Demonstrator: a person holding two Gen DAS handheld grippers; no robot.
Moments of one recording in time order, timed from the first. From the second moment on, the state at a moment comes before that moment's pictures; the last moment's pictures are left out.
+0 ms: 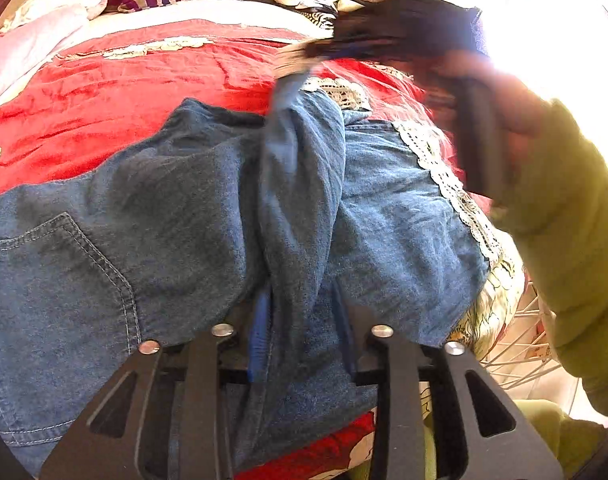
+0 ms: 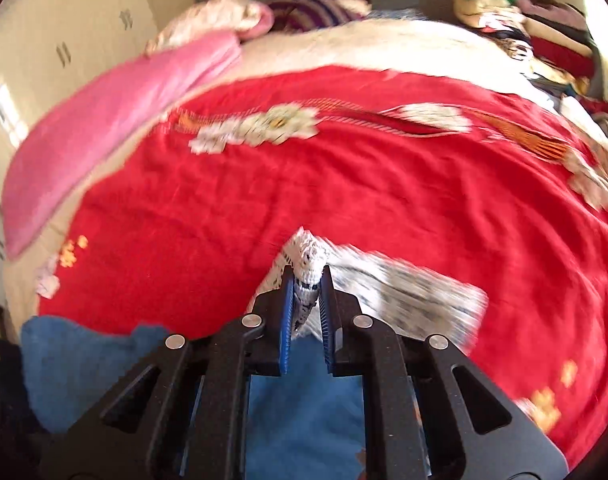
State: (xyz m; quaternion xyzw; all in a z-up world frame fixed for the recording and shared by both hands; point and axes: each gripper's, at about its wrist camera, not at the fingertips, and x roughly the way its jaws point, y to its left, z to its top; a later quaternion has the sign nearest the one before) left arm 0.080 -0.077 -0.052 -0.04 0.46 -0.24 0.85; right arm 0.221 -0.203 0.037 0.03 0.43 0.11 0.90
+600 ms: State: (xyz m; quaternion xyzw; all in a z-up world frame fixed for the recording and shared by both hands) left arm 0.047 -0.083 -0.023 0.05 0.41 -0.23 0.88; right arm 0.054 -0.322 0.066 0.11 0.41 0.04 0.91
